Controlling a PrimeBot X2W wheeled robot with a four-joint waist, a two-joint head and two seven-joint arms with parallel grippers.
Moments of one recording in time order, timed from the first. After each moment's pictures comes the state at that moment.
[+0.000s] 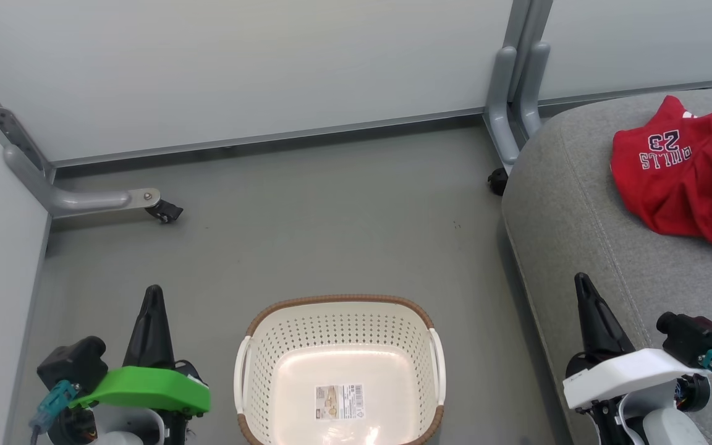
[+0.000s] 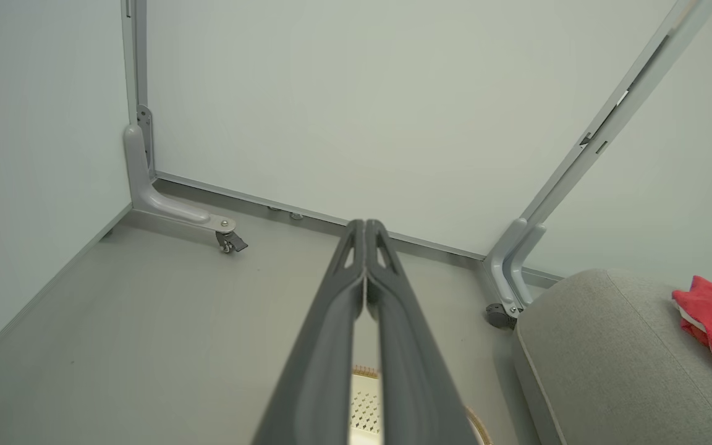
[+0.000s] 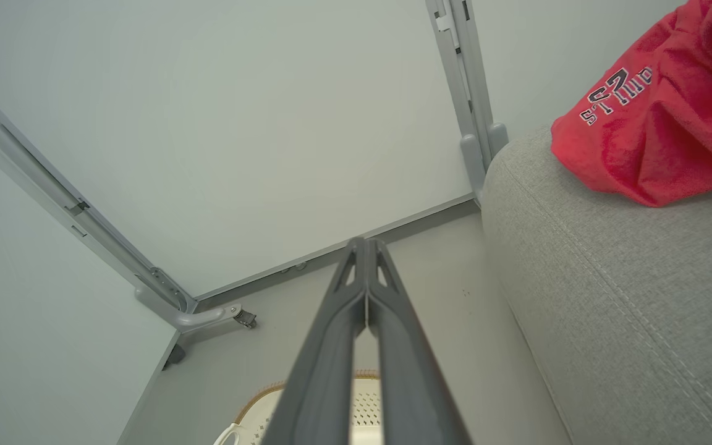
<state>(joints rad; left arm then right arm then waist) -0.08 0.05 -0.03 0.25 -0.46 -0.05 -0.19 -0.07 -0.05 0.02 0.19 0.50 0.13 -0.20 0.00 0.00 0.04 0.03</state>
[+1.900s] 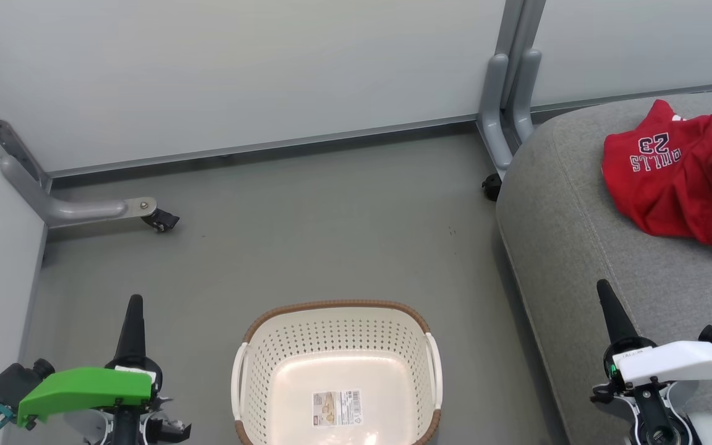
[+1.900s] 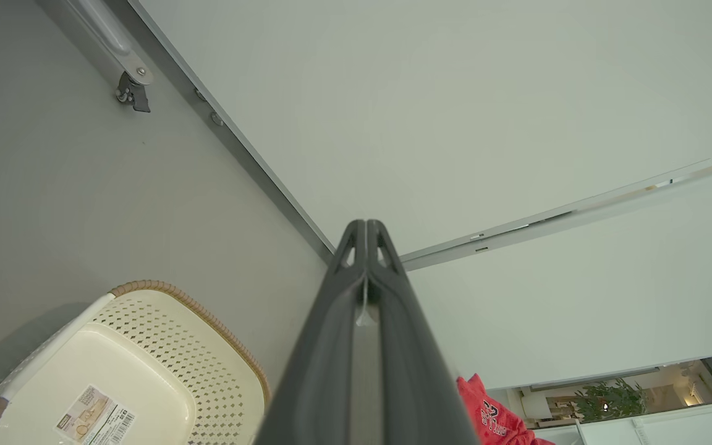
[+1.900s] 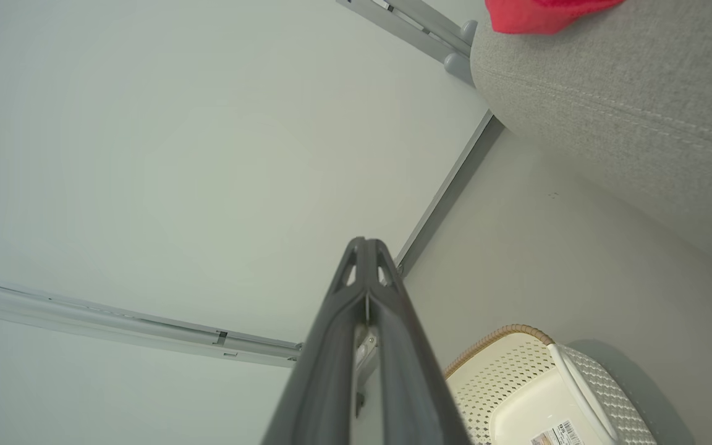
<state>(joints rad) -0.08 0.05 0.06 0.25 -1.19 -0.10 0.01 -0.08 -0.06 -0.04 0.22 1.22 0.13 -0.02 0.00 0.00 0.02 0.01</state>
